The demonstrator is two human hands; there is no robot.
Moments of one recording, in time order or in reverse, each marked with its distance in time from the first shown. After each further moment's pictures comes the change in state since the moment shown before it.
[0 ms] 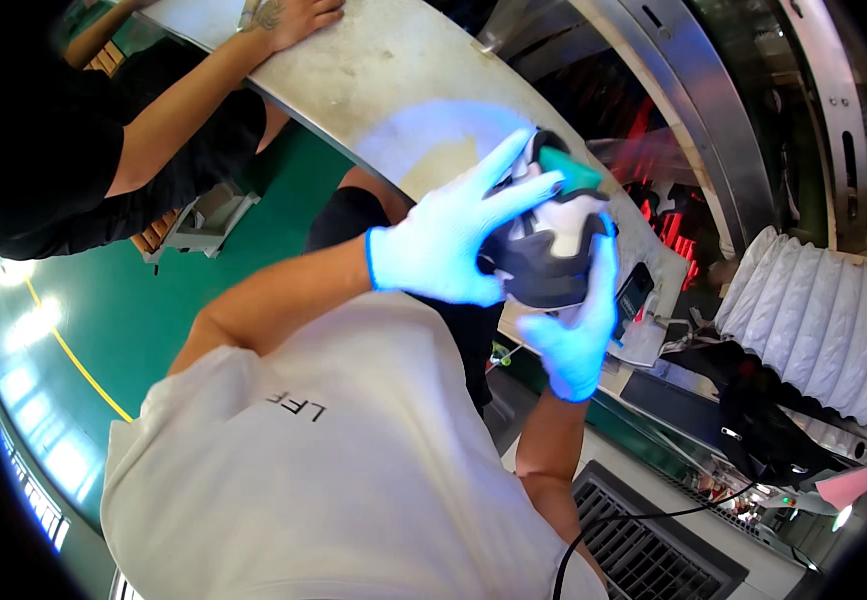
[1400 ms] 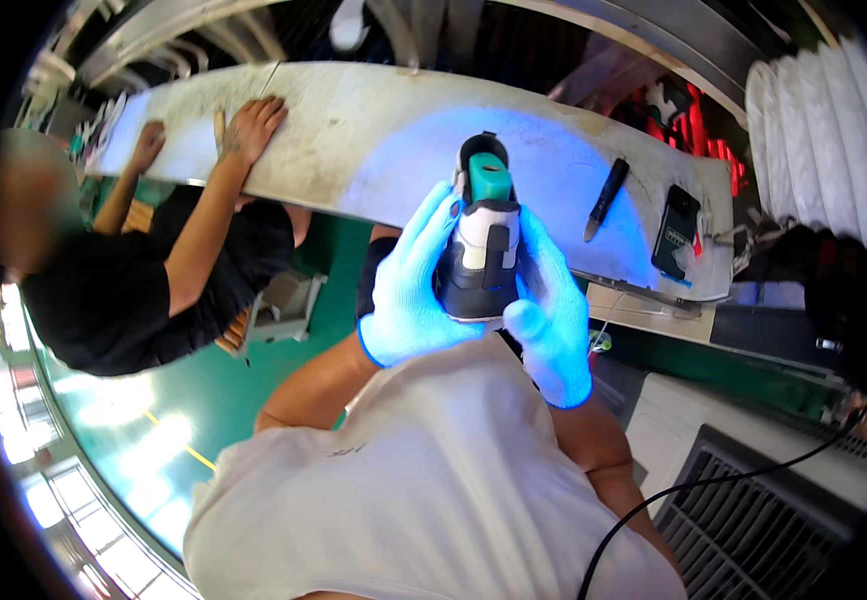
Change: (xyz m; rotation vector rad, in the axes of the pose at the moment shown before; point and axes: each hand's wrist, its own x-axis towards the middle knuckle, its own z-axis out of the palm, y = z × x) left_hand -0.025 0.038 0.034 0.095 0.067 -0.037; right_hand -0.041 0.030 0.010 0.461 0.052 -0.020
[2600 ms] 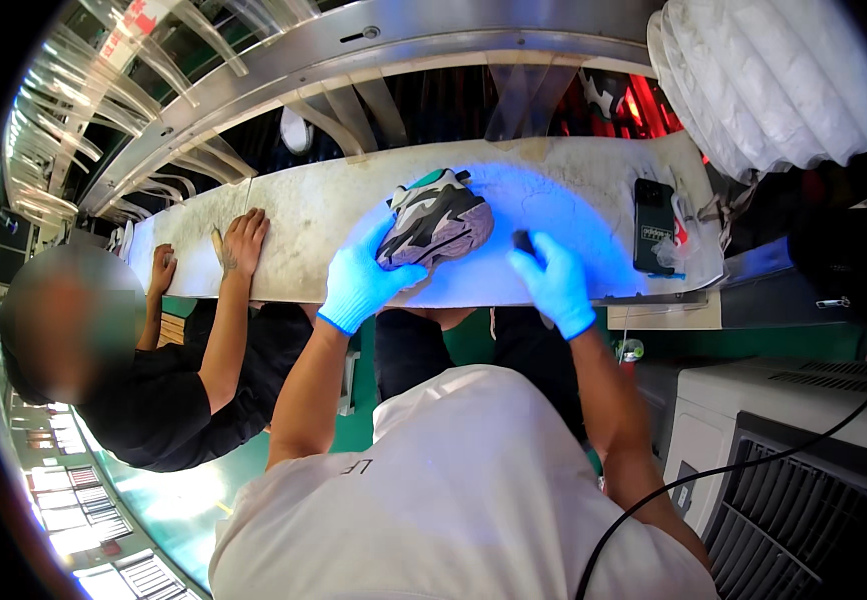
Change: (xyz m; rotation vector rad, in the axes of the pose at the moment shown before) left_hand 0.085 -0.094 -0.016 0.370 -0.366 -0.336; right_hand 0.063 0.086 -0.147 -0.802 0.301 -0.017
